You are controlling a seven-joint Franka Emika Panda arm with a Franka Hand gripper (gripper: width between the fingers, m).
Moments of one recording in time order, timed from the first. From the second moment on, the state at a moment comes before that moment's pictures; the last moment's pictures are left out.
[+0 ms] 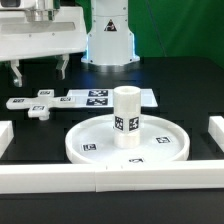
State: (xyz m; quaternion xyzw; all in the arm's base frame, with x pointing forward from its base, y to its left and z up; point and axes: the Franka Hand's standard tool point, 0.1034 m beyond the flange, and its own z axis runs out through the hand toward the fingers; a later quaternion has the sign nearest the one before) arm 0.463 -0.157 0.084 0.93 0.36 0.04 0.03
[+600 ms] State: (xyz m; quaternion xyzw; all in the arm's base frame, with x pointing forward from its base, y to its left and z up) arm 0.439 -0.162 0.050 0.92 0.40 0.01 0.01
